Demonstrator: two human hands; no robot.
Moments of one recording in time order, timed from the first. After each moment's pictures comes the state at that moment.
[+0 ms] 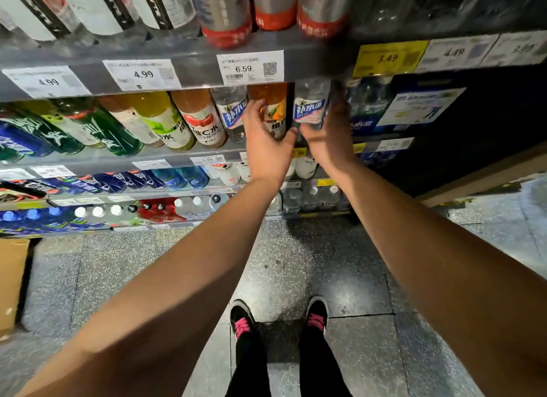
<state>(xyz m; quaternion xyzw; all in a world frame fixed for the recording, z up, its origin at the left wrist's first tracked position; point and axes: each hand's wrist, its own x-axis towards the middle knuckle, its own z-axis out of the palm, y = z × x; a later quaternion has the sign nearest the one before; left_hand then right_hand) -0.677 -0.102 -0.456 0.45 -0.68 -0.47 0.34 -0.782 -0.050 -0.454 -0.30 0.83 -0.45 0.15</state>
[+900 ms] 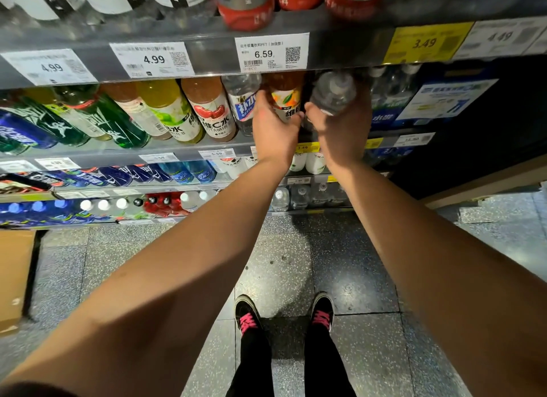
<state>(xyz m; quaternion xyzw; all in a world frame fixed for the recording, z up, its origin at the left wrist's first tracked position) -0.686 -0.136 -0.471 0.48 -0.65 -0.48 0.33 -0.762 -0.063 -0.456 -0.21 0.80 -0.56 0.07</state>
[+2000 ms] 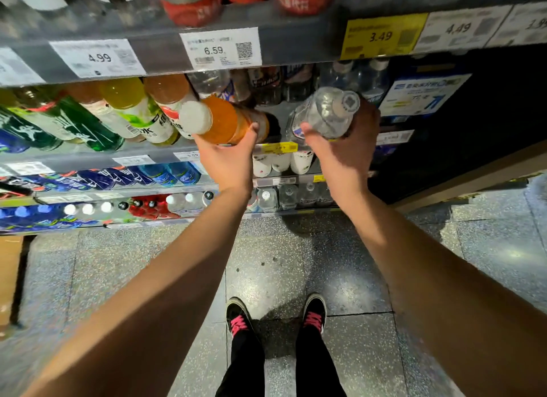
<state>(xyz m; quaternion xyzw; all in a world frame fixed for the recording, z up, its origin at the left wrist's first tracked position) -0.659 -0.105 -0.489 0.55 -0.51 -0.47 0.47 -0.772 0.005 -0.455 -0.25 0.77 -0.59 0.01</state>
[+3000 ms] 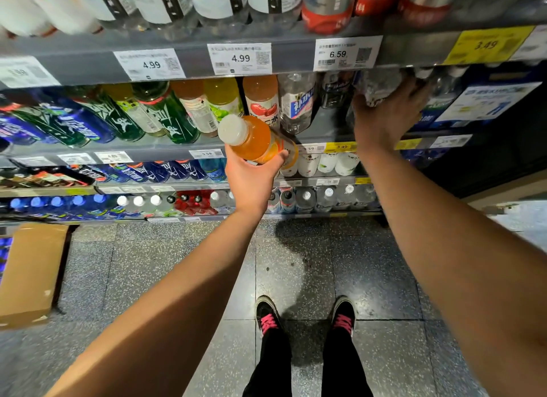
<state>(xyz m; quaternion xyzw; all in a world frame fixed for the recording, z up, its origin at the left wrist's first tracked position) -0.526 -0.137 -0.467 0.53 -0.58 -0.50 0.38 -0.736 -0.086 -0.441 -0.15 0.91 -0.38 -0.07</state>
